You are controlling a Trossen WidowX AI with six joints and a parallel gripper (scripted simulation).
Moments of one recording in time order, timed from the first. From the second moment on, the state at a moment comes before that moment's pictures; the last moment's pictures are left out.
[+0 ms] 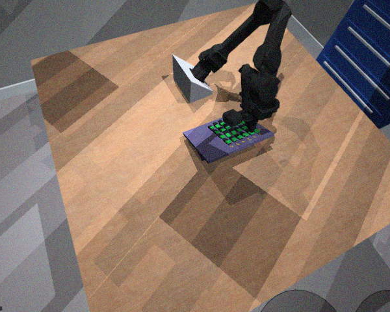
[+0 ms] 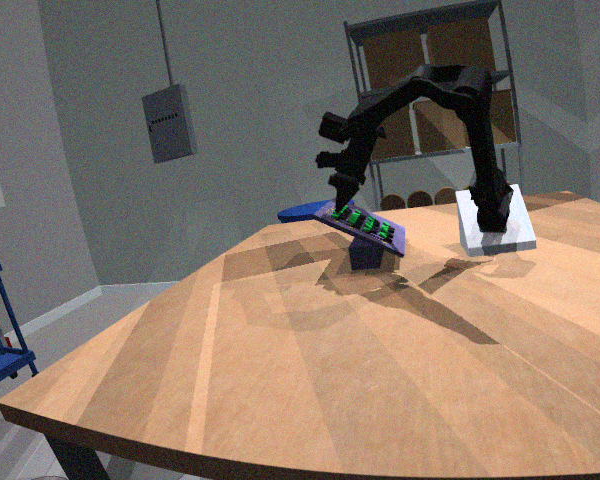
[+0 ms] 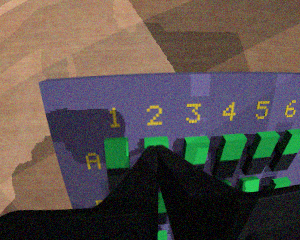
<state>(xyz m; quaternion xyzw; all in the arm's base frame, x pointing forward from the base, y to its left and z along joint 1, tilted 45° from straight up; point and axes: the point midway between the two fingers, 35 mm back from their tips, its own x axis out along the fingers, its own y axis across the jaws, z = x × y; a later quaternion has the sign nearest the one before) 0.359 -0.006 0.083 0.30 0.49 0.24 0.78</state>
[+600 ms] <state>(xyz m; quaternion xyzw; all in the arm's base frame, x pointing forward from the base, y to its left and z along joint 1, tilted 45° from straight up) 0.337 -0.044 0.113 0.30 0.49 0.23 0.79</state>
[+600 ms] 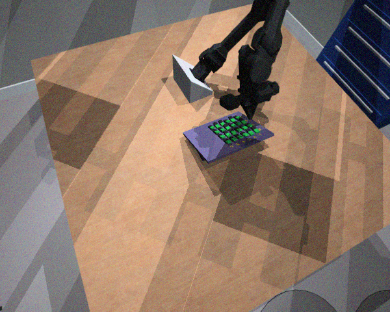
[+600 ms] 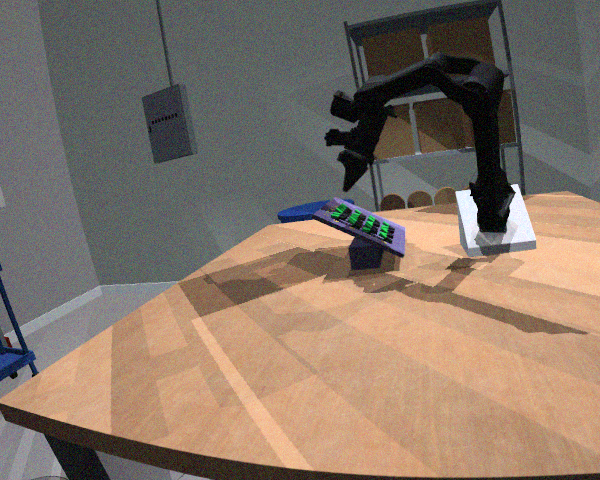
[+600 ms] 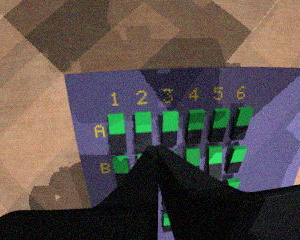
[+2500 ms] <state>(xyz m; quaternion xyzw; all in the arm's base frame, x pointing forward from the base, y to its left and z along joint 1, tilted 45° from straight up) 0.360 -0.041 0.054 0.30 0.49 0.24 0.78</state>
